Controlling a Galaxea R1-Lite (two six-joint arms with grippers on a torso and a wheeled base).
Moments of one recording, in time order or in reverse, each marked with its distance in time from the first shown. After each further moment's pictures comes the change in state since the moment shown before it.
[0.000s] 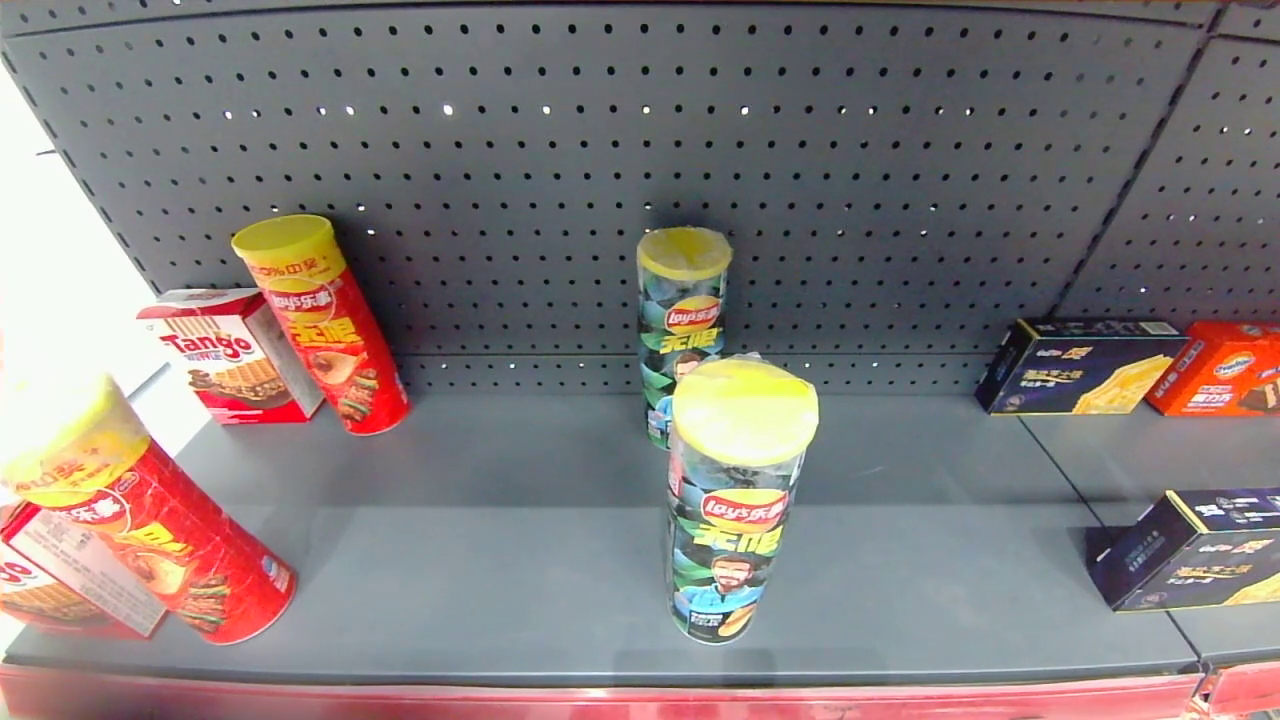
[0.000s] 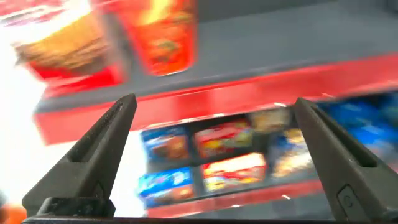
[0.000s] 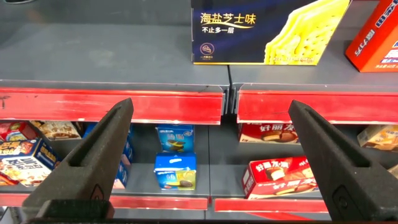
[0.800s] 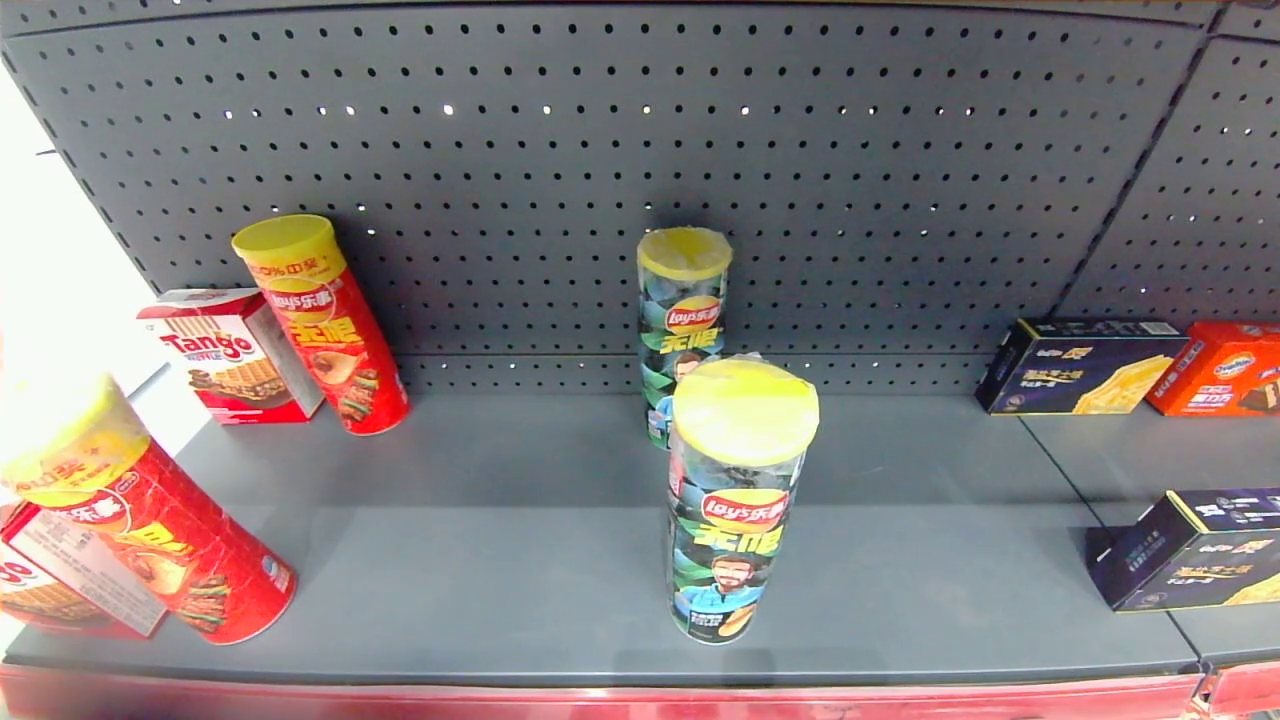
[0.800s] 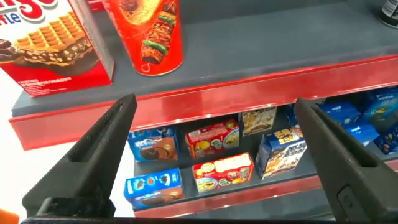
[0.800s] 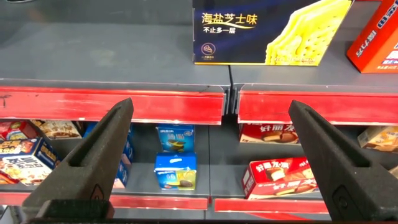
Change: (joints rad) left arm -0.002 -0.002 0.000 0.001 -0.112 -0.020; right arm 0.001 0.000 0.000 0.000 0.005 -0.005
